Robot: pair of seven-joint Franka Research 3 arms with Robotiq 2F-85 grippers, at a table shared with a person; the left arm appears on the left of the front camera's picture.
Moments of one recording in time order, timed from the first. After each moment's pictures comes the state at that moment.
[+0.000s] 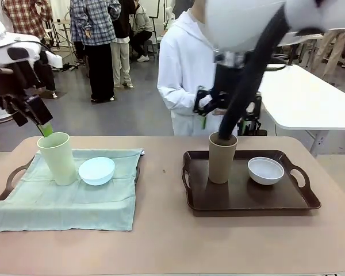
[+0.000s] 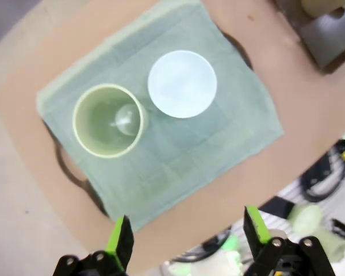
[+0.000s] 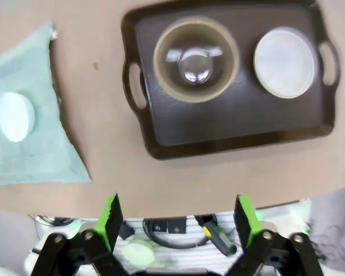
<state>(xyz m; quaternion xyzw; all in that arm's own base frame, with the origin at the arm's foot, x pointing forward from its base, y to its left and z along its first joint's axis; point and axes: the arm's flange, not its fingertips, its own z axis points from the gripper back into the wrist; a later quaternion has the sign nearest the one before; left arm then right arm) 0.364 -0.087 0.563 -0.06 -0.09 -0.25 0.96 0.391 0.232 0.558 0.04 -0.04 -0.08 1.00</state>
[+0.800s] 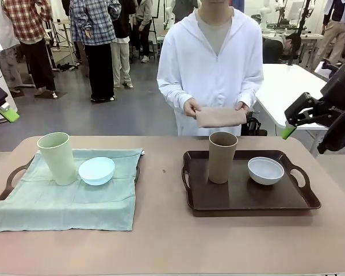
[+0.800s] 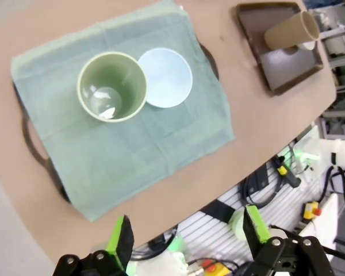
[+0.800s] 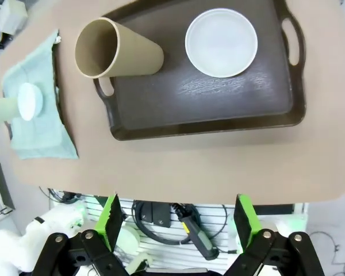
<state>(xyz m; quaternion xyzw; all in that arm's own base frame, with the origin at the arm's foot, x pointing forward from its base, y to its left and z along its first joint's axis) 0.357 0.008 0.570 -0.22 -0.08 -0.15 0.96 0.317 0.050 0.546 0.16 -0.07 -0.08 0.98</state>
